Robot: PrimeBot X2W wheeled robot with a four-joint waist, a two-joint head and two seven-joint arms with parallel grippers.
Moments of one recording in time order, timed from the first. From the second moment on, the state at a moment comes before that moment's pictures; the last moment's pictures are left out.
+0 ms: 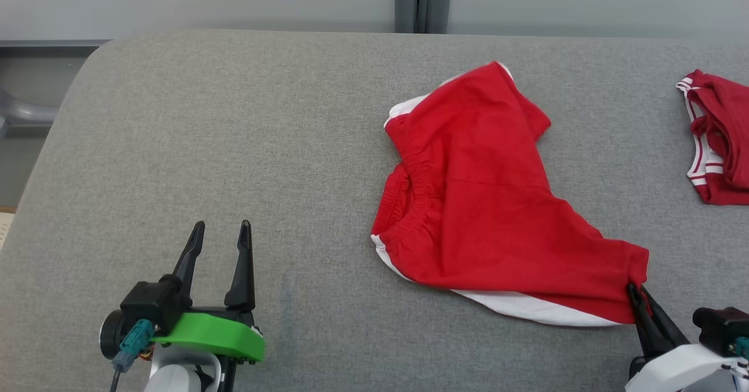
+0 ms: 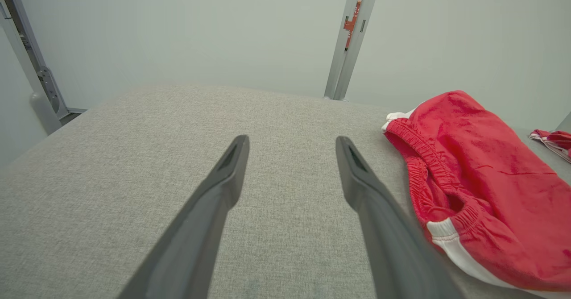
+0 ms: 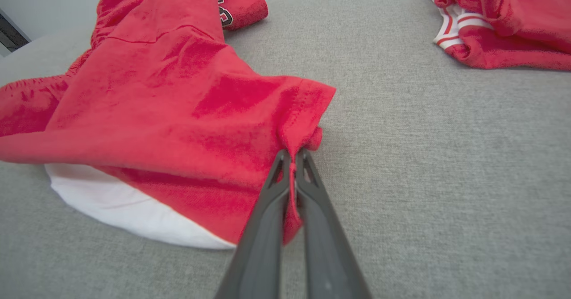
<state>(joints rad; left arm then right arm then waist) -0.11 0.05 -0.10 0.26 -0.26 -0.12 -0.26 0.05 -0.33 0.12 0.32 0.45 0.13 -0.25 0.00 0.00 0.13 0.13</state>
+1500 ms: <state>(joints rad) -0.08 0.05 -0.07 0.27 -0.24 -0.12 -0.26 0.05 -0.18 0.06 0.09 0.35 0.13 -0.26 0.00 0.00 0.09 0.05</state>
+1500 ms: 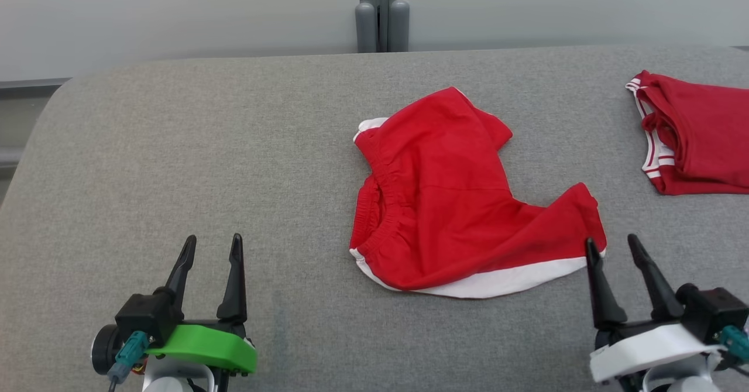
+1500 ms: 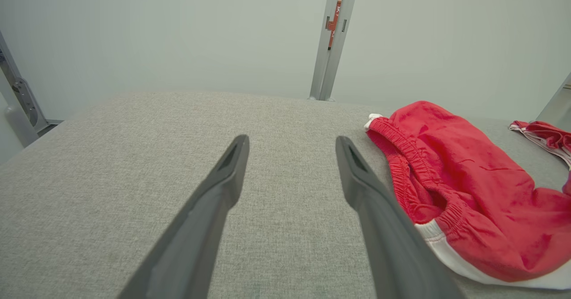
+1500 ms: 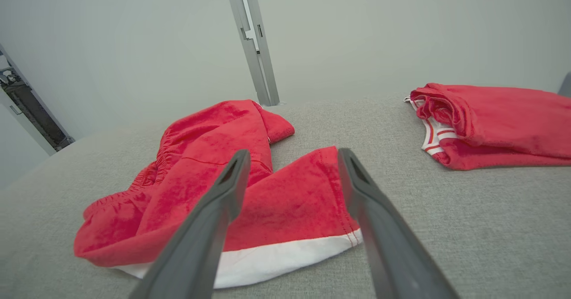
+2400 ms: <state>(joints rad) -0.29 0.16 -0.43 0.43 -0.23 -0.13 -0.26 0.01 -0.16 0.13 0.07 0.29 0.13 -0.26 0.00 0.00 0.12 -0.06</state>
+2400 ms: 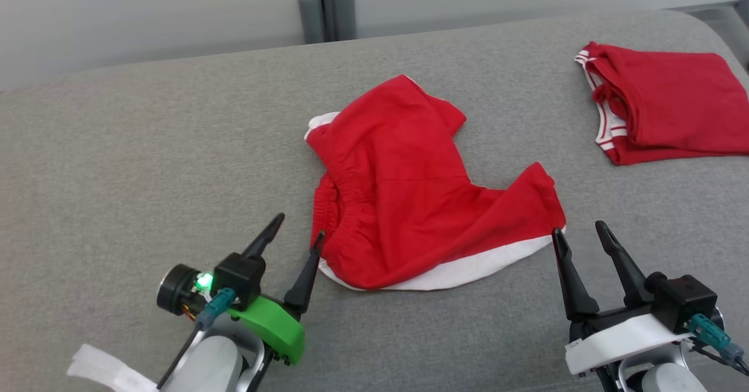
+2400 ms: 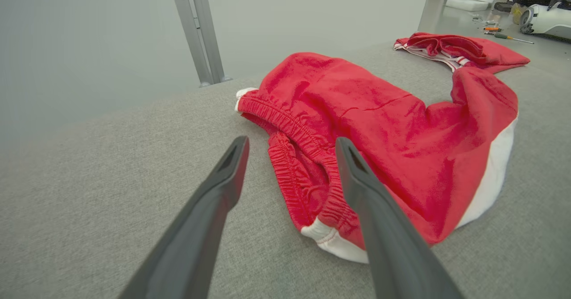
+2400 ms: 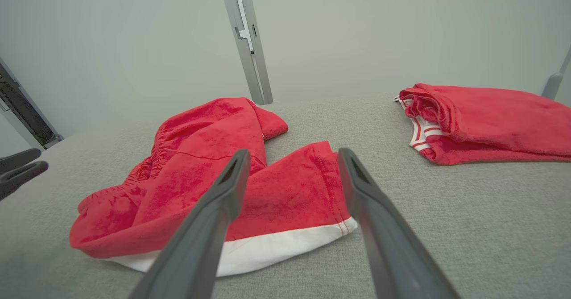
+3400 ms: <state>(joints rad) -0.26 0.21 -0.53 0.48 -0.45 -0.12 -0.26 0.02 -0.16 0.10 0.09 0.30 0.13 -0.26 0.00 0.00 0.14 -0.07</state>
